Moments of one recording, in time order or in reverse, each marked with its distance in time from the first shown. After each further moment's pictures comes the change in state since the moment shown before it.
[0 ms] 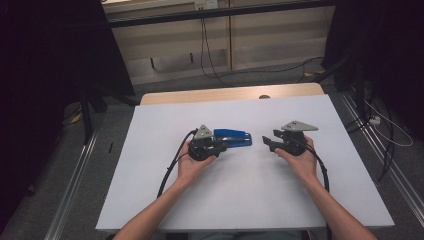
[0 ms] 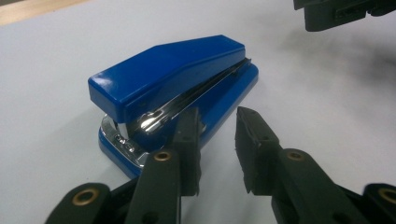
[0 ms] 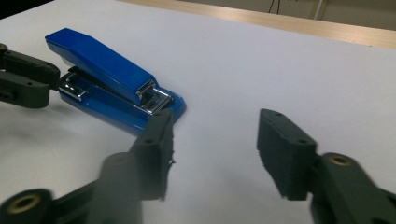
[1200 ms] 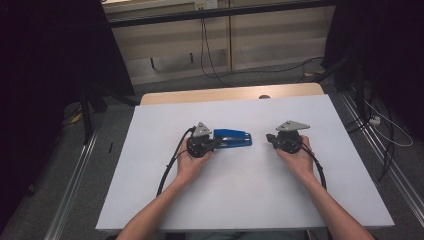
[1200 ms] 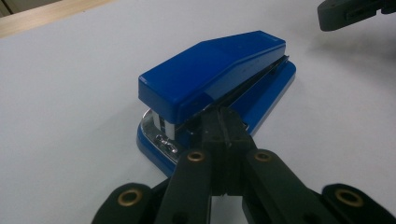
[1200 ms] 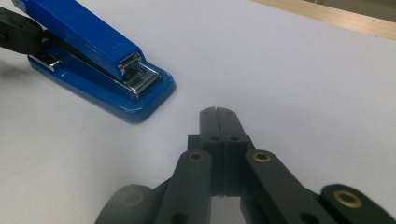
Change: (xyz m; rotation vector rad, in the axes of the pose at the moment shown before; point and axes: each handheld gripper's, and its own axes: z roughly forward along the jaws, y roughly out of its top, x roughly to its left) left arm 0.018 -0.003 0.006 0.013 0.064 0.021; right arm 0.000 -0.001 0.014 0.089 -0.028 -0.090
